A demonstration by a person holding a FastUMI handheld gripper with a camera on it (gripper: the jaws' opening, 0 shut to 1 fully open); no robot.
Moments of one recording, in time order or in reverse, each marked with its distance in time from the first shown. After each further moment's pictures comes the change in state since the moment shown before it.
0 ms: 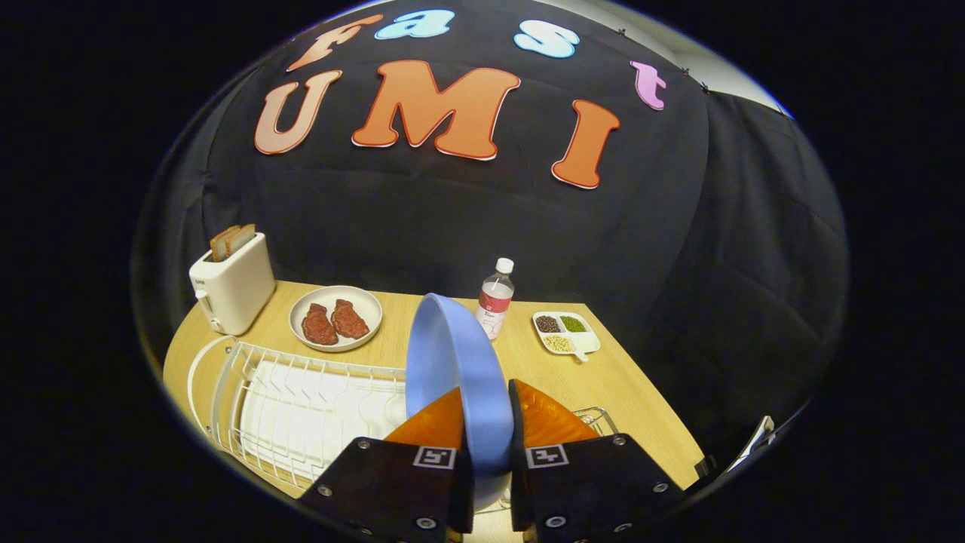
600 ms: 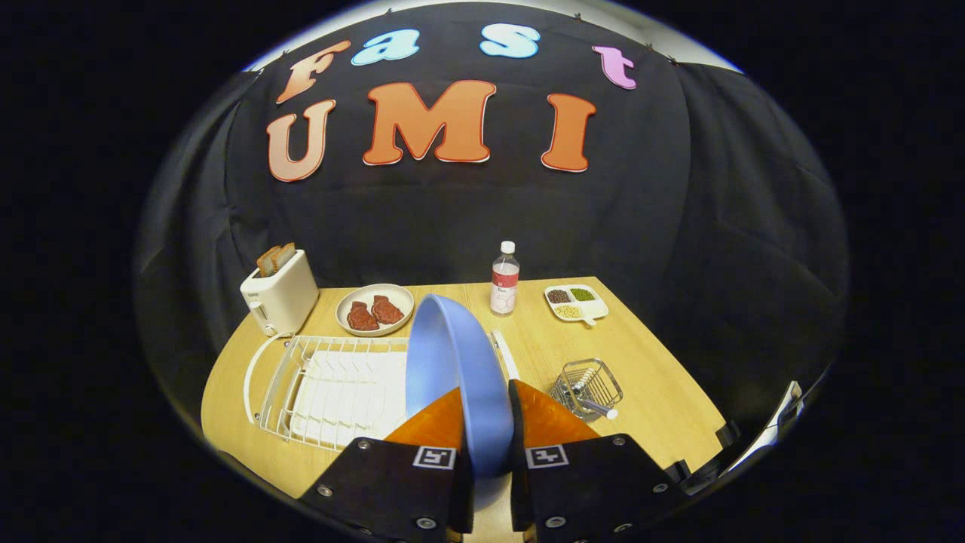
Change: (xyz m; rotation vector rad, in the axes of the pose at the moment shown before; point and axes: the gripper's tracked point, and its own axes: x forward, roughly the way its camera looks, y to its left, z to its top) arm -0.089 -0.024 -0.044 0.143 0.039 0.112
